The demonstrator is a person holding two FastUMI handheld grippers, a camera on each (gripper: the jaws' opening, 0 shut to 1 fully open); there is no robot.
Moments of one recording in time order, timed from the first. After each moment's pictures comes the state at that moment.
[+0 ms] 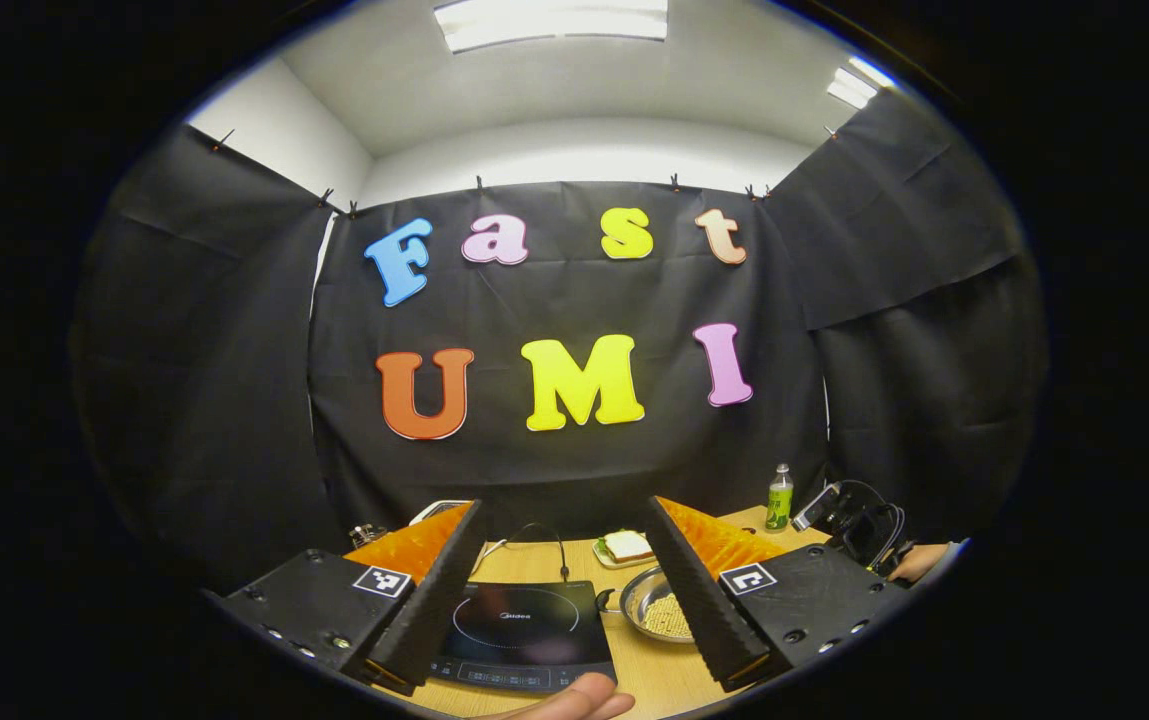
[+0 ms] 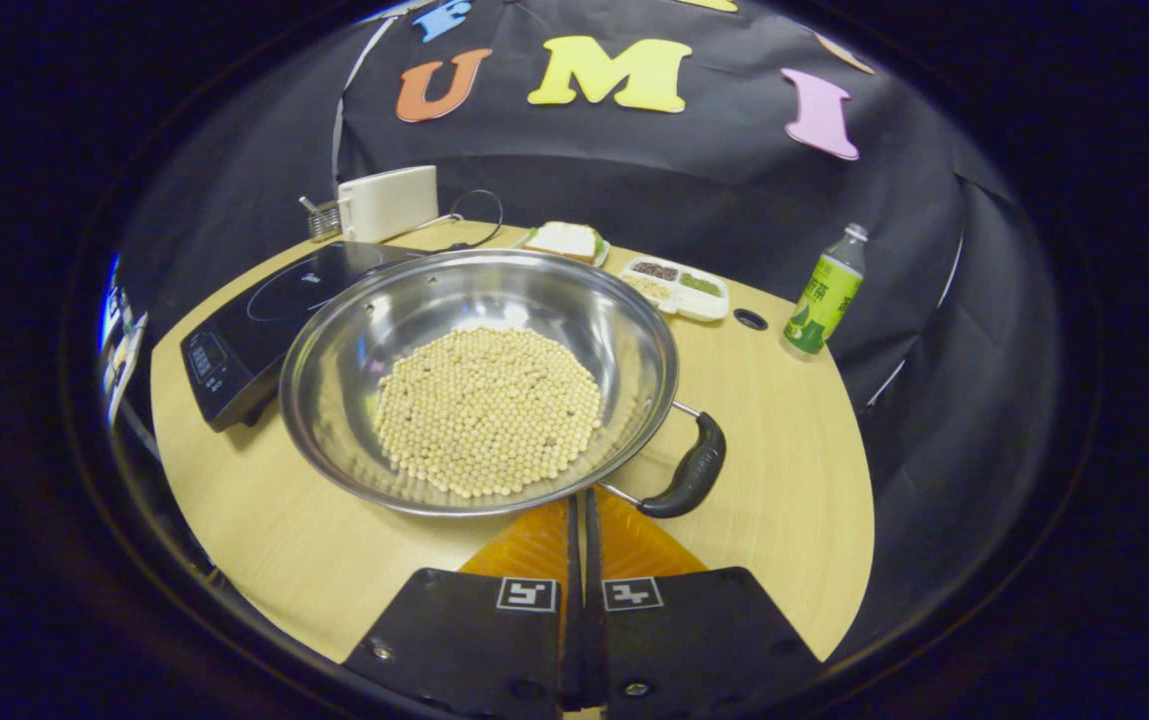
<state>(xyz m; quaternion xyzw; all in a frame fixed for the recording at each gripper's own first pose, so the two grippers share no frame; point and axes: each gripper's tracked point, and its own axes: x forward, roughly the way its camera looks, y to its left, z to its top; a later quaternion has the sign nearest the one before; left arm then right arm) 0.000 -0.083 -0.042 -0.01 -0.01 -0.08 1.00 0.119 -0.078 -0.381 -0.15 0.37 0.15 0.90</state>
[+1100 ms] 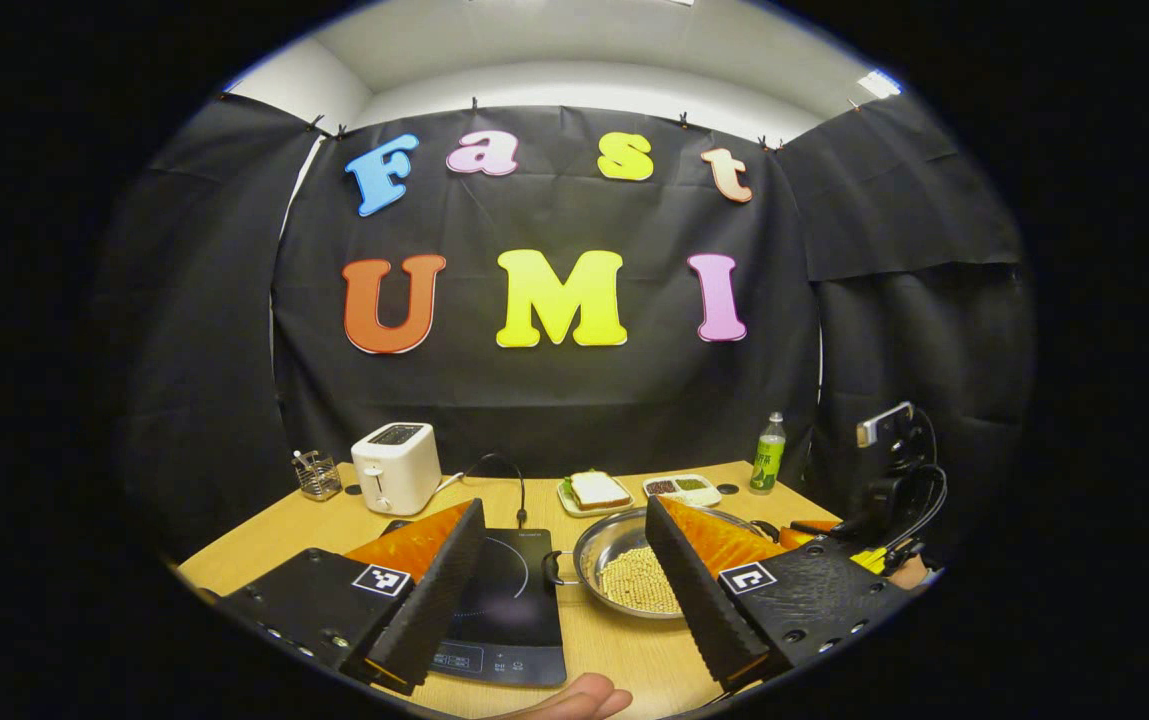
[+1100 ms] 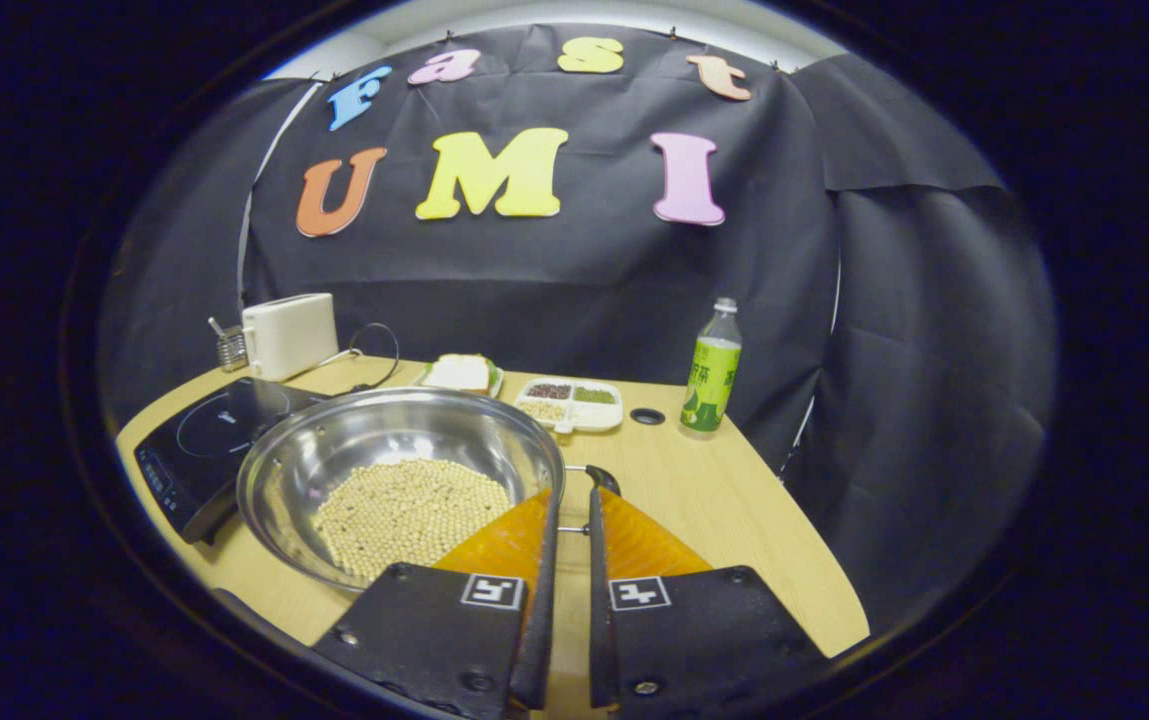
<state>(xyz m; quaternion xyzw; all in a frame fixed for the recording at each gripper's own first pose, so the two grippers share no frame) 0.055 -0.135 -0.140 -0.04 0.10 -0.10 0.99 0.155 -0.084 -0.314 -0.08 0.18 0.04 0.98</state>
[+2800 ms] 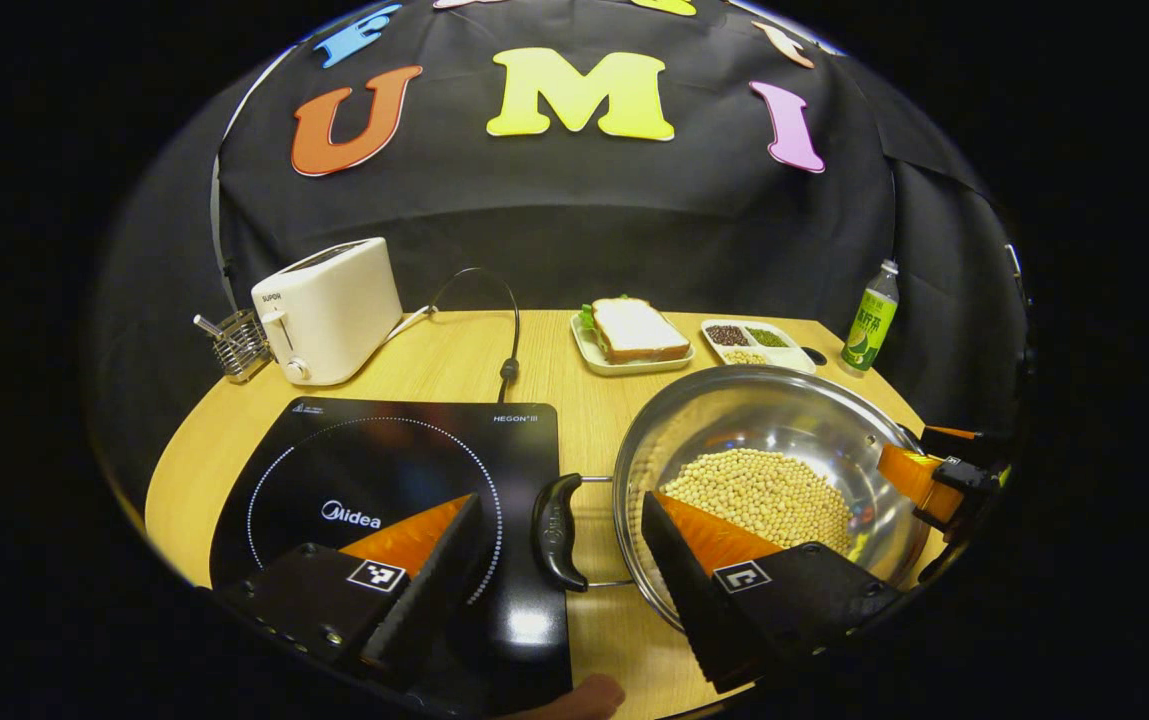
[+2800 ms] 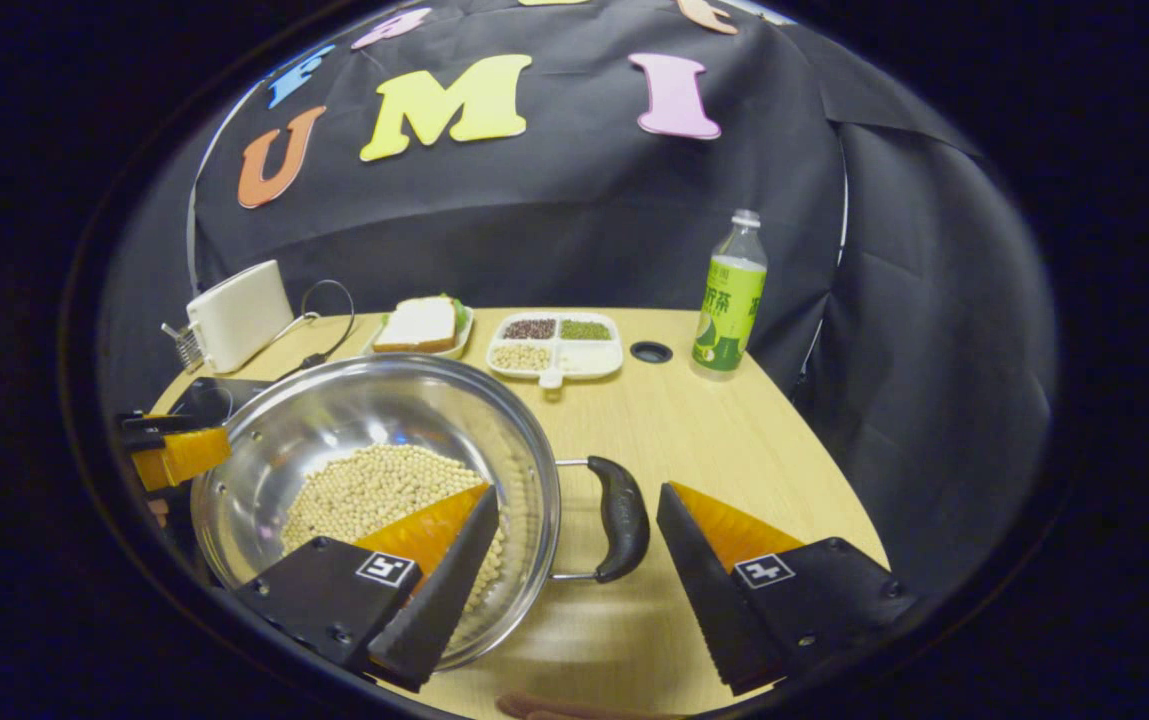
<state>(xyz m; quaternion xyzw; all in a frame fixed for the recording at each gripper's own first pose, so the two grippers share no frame) 0.181 -0.171 -0.352 -0.03 0.34 -0.11 0.93 0.221 -0.085 -0.370 -0.03 0.32 0.00 0.95</state>
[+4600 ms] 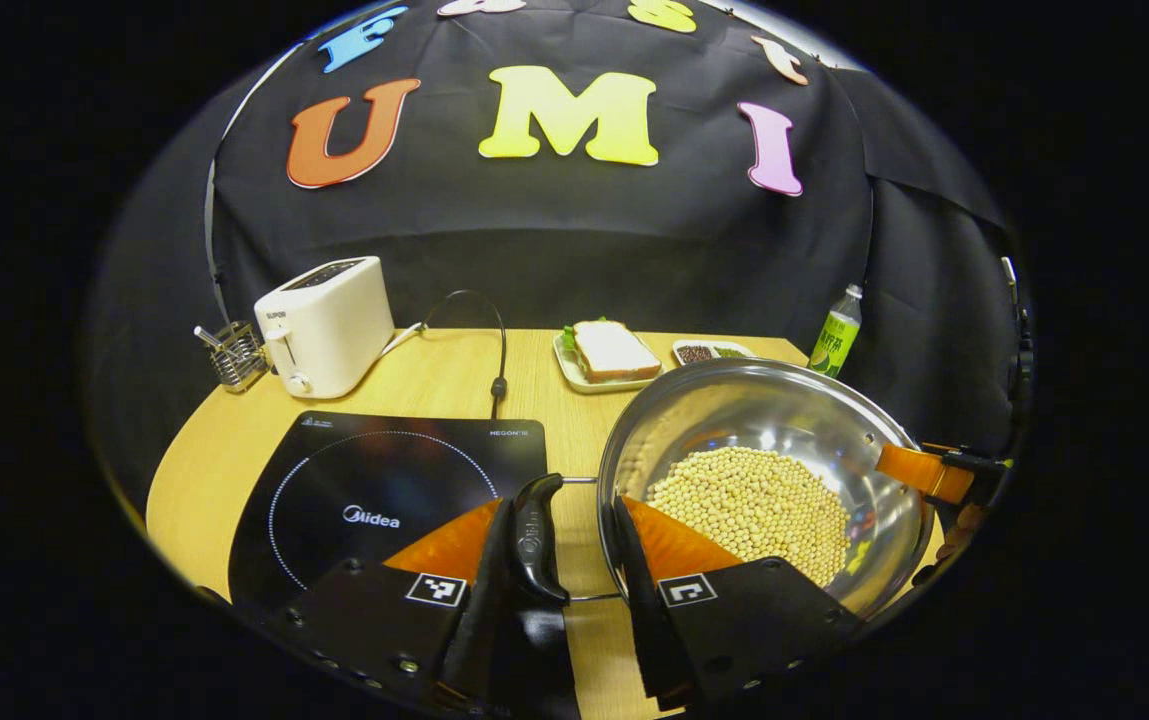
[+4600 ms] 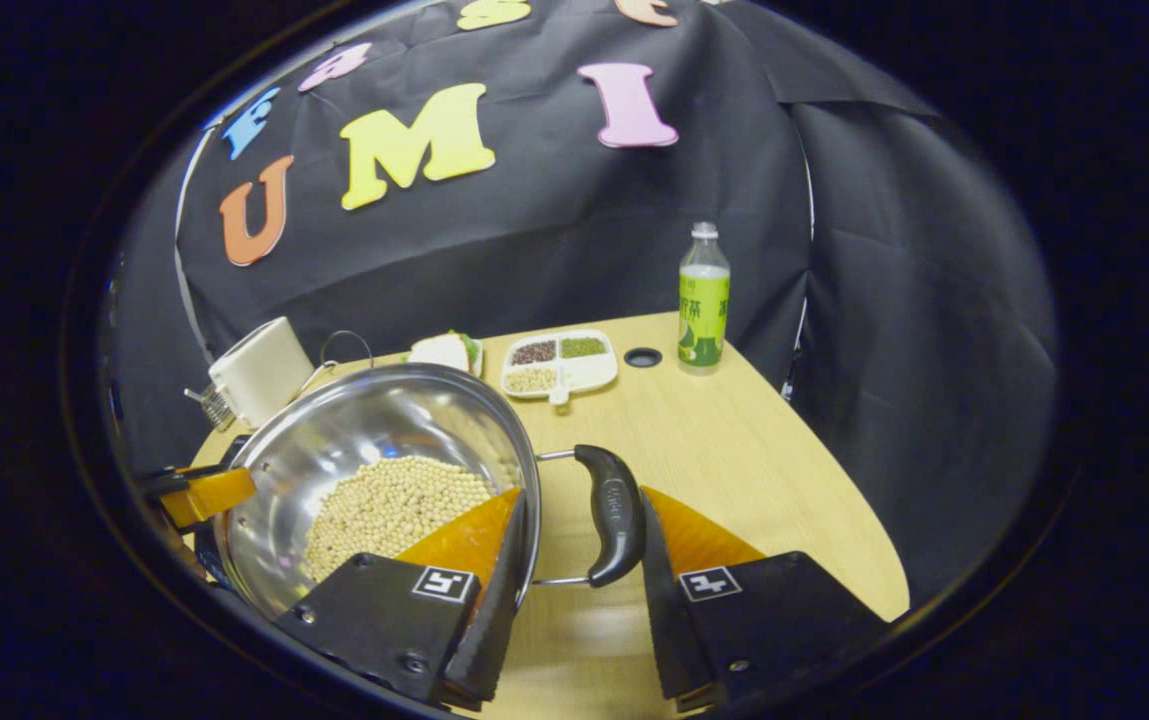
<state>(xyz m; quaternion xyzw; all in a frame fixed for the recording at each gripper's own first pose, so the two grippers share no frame) 0.153 -0.153 -0.295 -0.05 0.31 -0.13 0.94 0.175 -0.070 -0.302 0.02 0.31 -0.02 0.95</state>
